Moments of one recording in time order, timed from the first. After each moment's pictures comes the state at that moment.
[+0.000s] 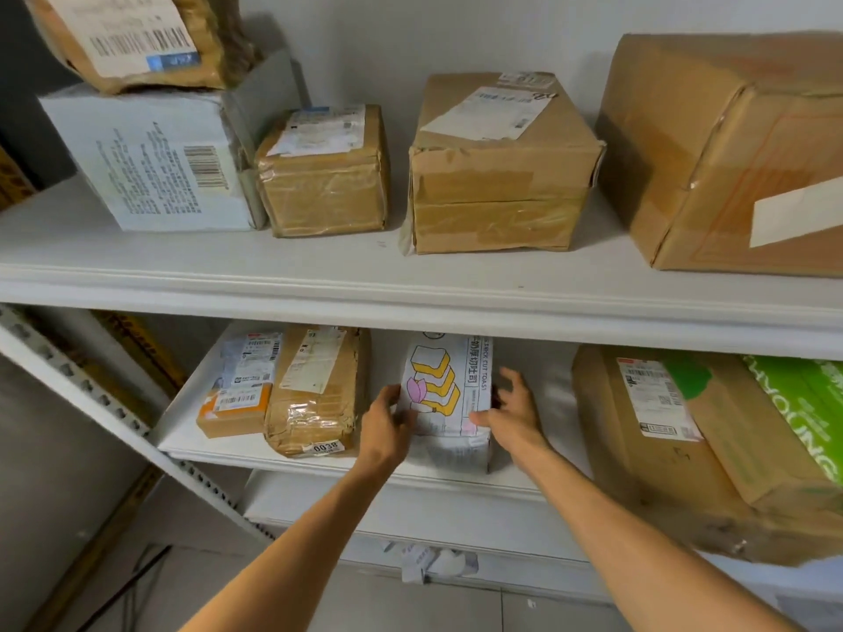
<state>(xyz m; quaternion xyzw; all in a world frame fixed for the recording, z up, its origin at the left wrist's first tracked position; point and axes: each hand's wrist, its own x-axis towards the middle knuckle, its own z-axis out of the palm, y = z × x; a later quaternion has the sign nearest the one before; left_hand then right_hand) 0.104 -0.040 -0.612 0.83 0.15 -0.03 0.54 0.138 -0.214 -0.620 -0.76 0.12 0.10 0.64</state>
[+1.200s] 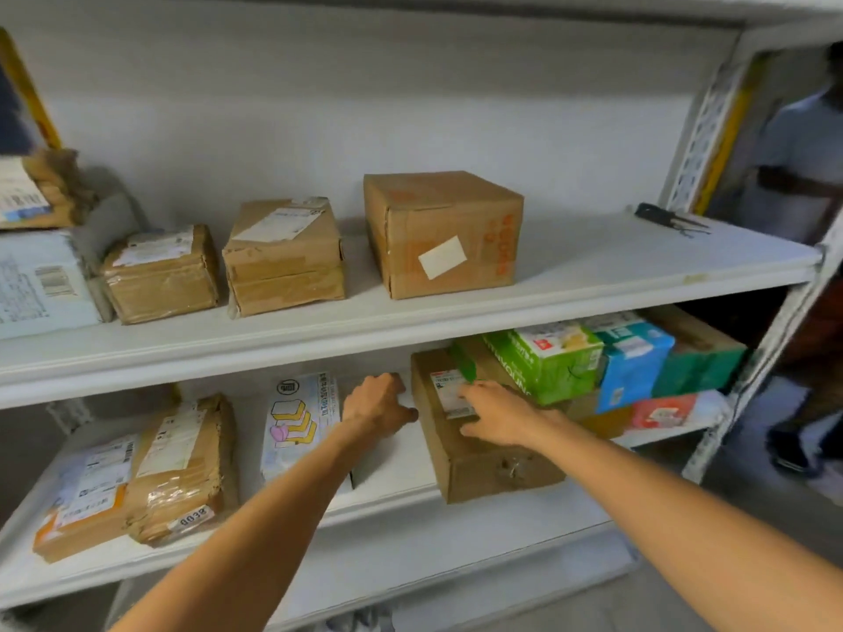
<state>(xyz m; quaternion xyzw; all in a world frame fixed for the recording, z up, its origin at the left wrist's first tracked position) 0.054 -0.210 -0.467 0.97 -0.14 -0.06 0.18 -0.007 -0.390 -0.465 -0.99 -0.03 0.07 0.13</state>
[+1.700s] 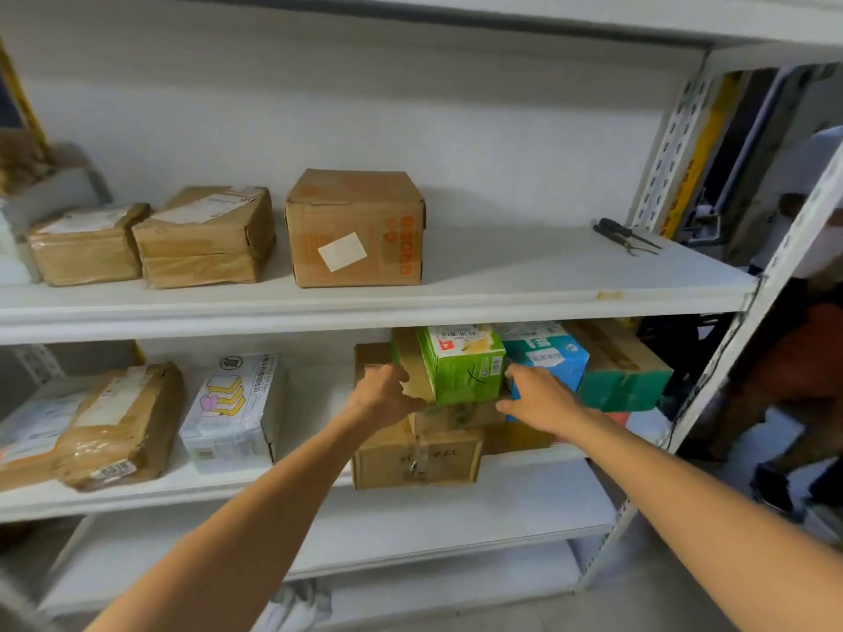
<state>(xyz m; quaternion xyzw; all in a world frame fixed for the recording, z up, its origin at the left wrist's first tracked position) -0.005 -0.366 -0.462 0.95 -0.10 -0.06 0.29 -0.064 -0.588 -0.439 -0.99 0.03 0.01 0.15</state>
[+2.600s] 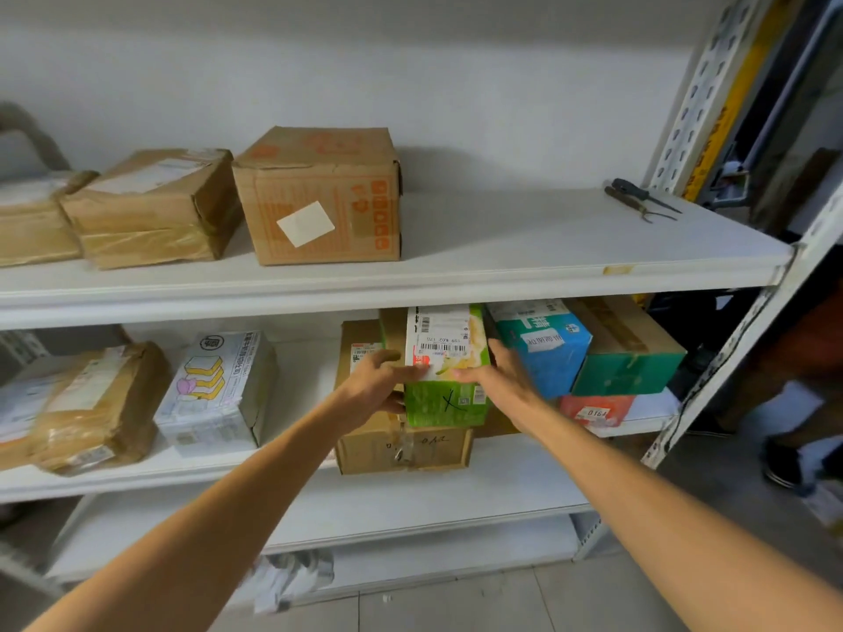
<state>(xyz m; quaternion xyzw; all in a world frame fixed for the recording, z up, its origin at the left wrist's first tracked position) 0.011 -0.389 -0.477 0.72 -0.03 -0.23 0.65 -0.026 -0.575 -0.473 -0.82 0.11 0.00 0.56</state>
